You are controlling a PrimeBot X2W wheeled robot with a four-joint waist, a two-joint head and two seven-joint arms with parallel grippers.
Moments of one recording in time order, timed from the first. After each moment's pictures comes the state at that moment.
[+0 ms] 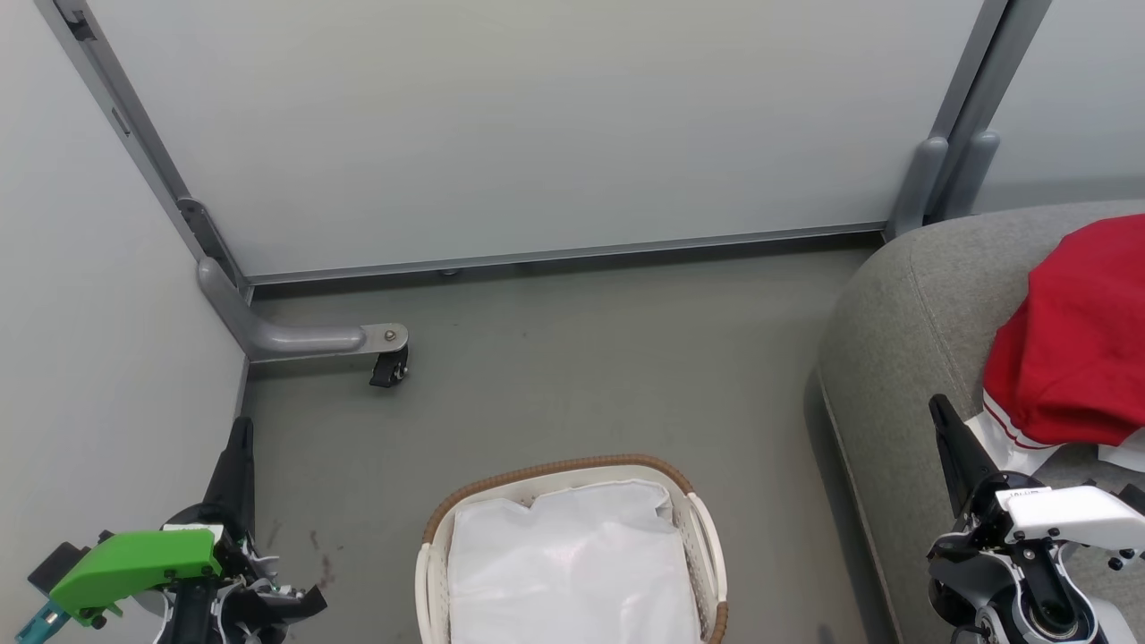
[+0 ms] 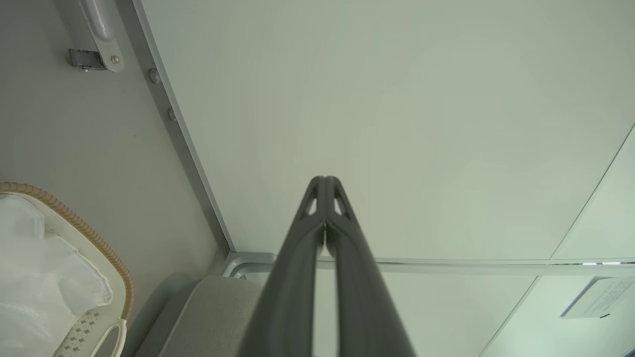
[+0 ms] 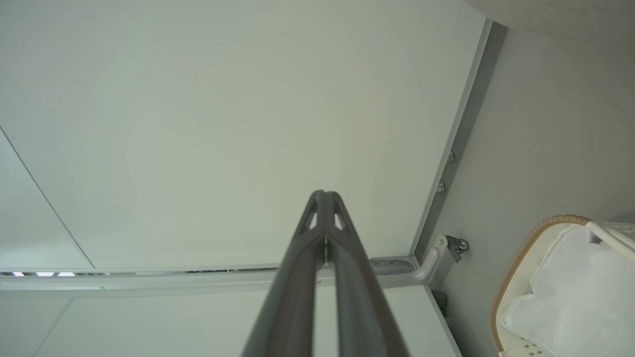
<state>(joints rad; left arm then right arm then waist) -0.10 0.05 0.11 0.24 -1.61 -0.13 0.11 -0.11 -0.05 -0.11 0.25 1.61 0.13 0.11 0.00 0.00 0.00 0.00</state>
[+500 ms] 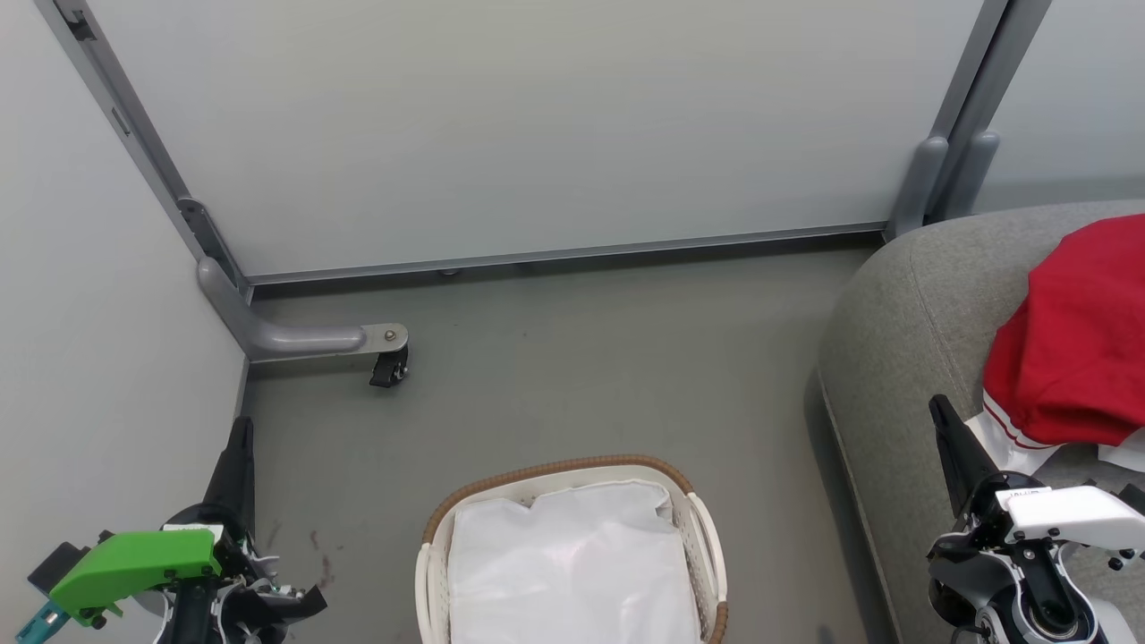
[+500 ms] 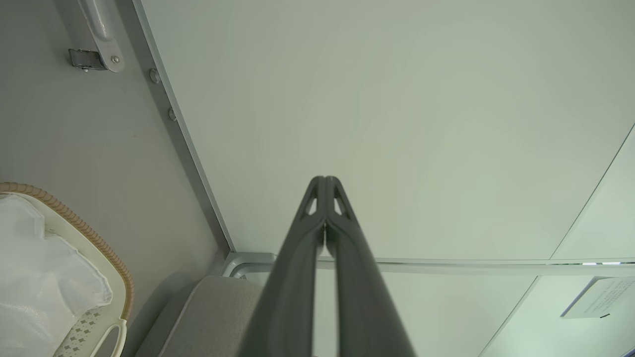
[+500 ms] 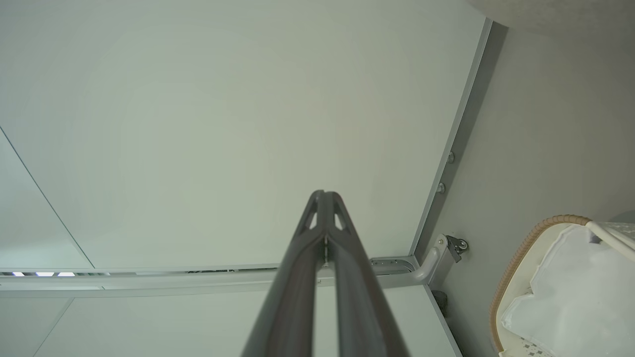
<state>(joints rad) -0.10 0.05 0.11 0.24 -1.61 -0.13 0.11 -0.11 -0.05 -0.11 0.24 1.61 0.13 0.11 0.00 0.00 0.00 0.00</state>
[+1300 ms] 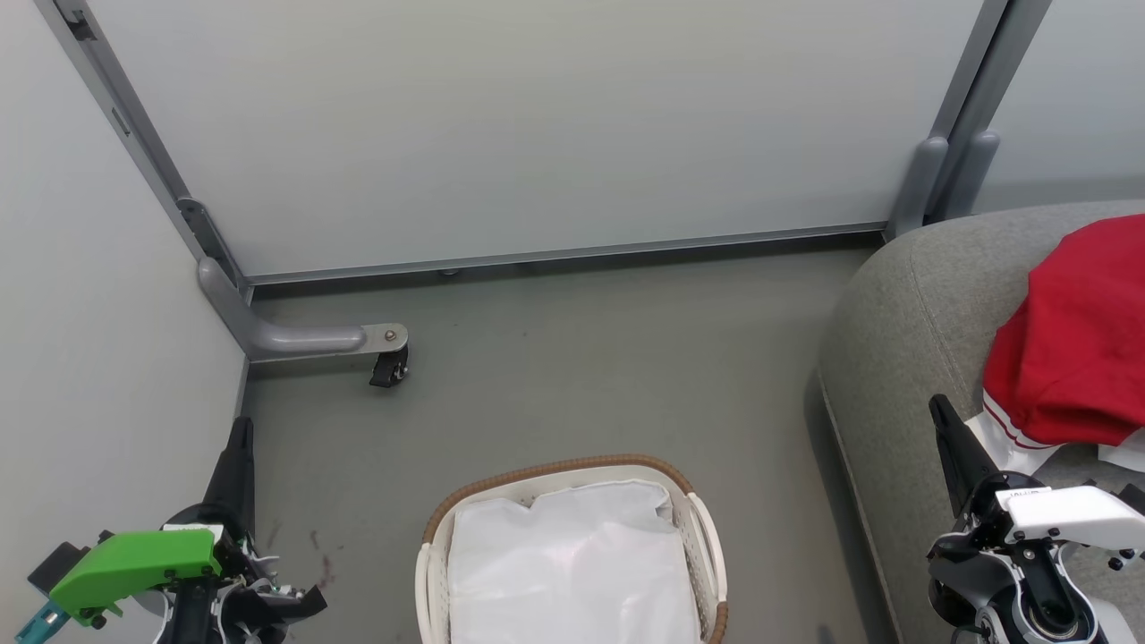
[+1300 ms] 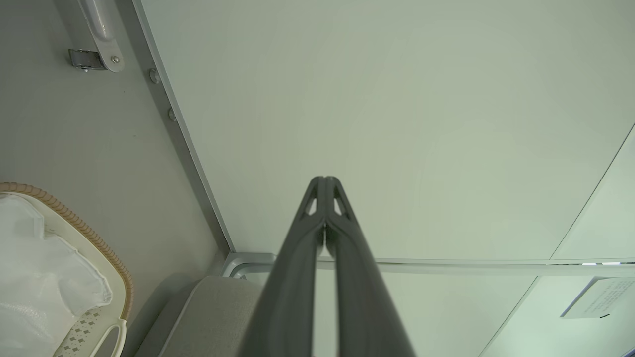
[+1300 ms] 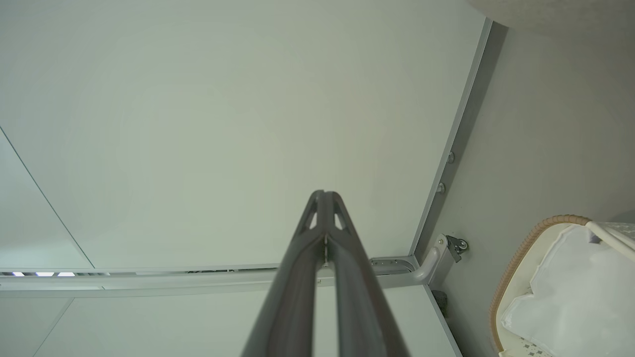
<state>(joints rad) -0.10 0.05 0.11 0.24 -1.61 -0.13 0.11 -0.11 -0.05 -0.11 0.24 1.61 0.13 0.11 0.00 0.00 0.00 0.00</state>
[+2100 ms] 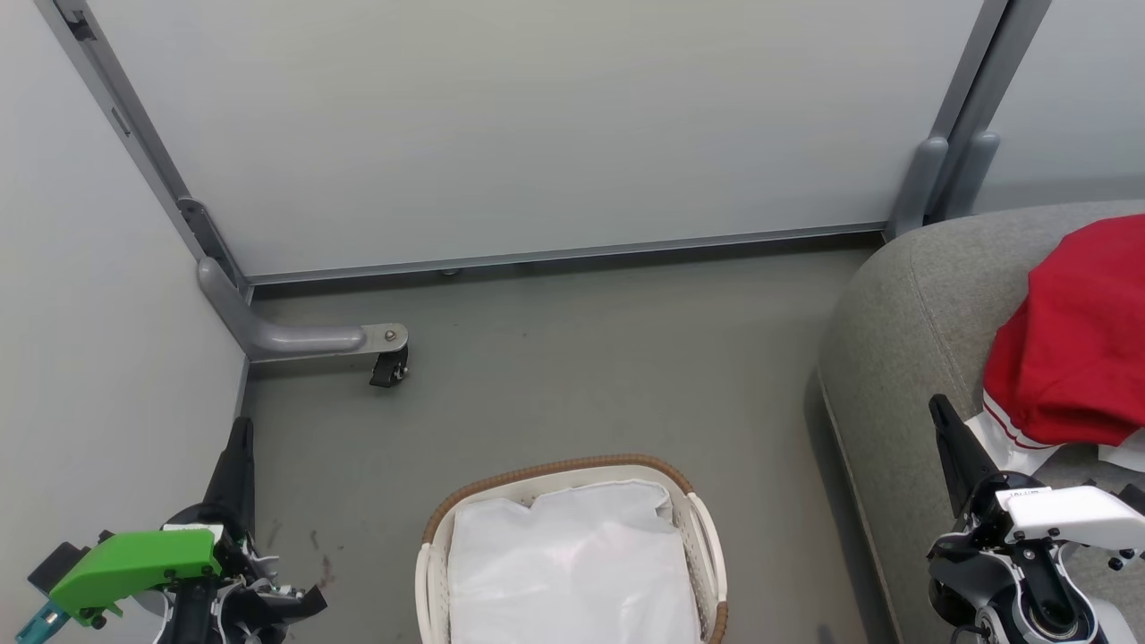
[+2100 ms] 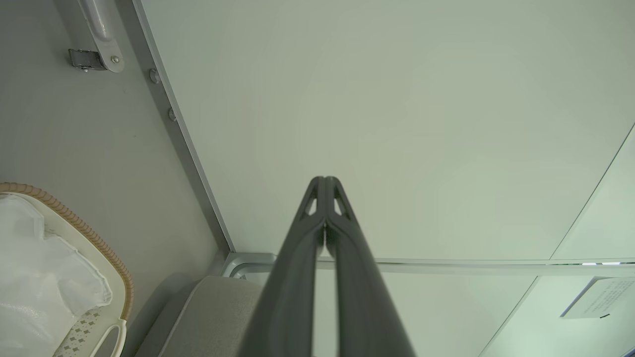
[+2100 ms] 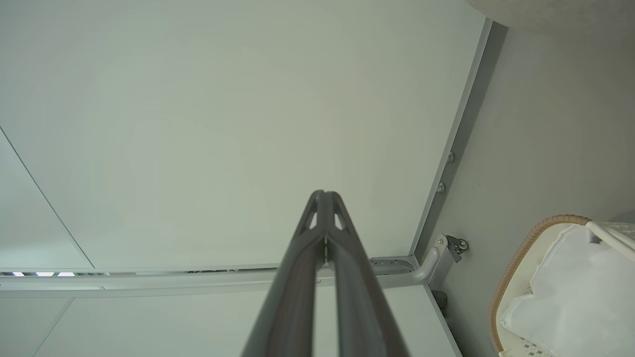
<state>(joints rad) -0.10 0.05 0.11 0.24 -1.61 -0.13 0.11 -0.11 -0.05 -0.11 0.24 1.61 0.13 0.11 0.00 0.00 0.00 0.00</state>
